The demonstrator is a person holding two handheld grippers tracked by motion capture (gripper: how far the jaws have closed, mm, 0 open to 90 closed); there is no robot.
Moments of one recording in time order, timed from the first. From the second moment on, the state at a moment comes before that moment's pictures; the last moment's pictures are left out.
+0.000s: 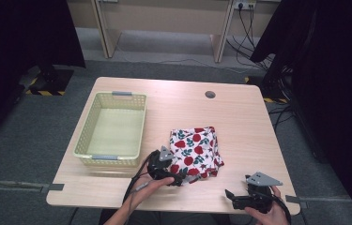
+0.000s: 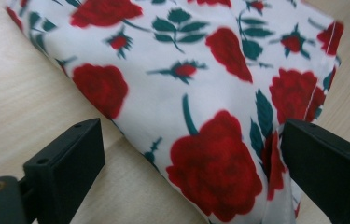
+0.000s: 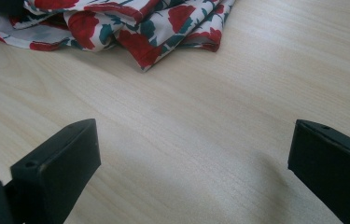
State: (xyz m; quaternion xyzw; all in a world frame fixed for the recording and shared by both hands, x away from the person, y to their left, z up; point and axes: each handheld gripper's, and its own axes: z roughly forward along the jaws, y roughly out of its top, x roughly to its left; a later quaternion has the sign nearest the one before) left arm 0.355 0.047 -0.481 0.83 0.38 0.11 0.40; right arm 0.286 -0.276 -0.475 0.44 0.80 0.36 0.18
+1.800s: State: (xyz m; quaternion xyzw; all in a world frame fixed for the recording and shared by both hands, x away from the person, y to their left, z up) left arm 0.321 0.065 -0.482 0.84 0.32 0.14 0.41; right arm 0.446 -0.200 -0.465 0.44 0.81 0.36 0.16
